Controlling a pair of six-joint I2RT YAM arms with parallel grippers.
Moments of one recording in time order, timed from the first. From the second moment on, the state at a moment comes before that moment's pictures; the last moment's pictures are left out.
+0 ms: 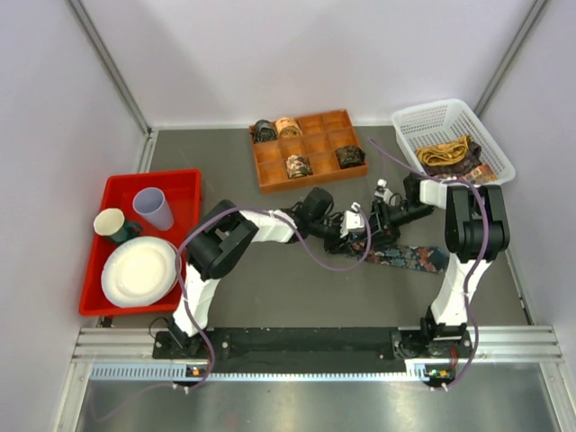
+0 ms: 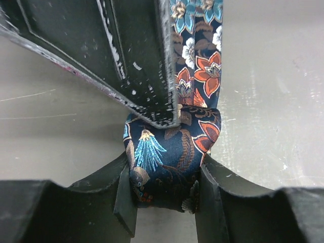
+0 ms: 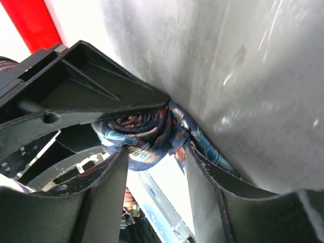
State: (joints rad) left arm -0.79 2.12 1.21 0.24 0.74 0.47; right arm 0.04 1.97 1.13 -0.79 -0.94 -0.06
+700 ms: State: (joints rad) left arm -0.85 2.13 1.43 -0.19 0.55 0.55; right arm -0.05 1.91 1.12 -0.93 -0.75 -0.16
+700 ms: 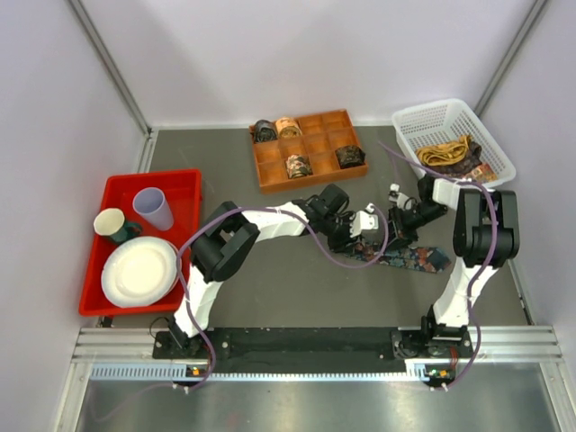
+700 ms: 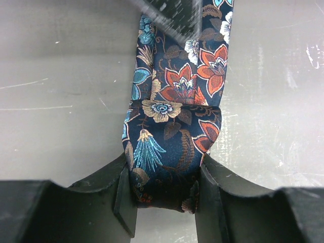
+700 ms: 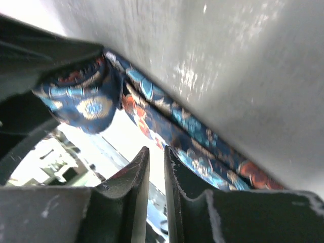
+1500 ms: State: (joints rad) left arm -0.83 2.11 1.38 -0.13 0.56 0.49; right arm -0.01 1.90 1.16 -1.06 -0.40 -0.38
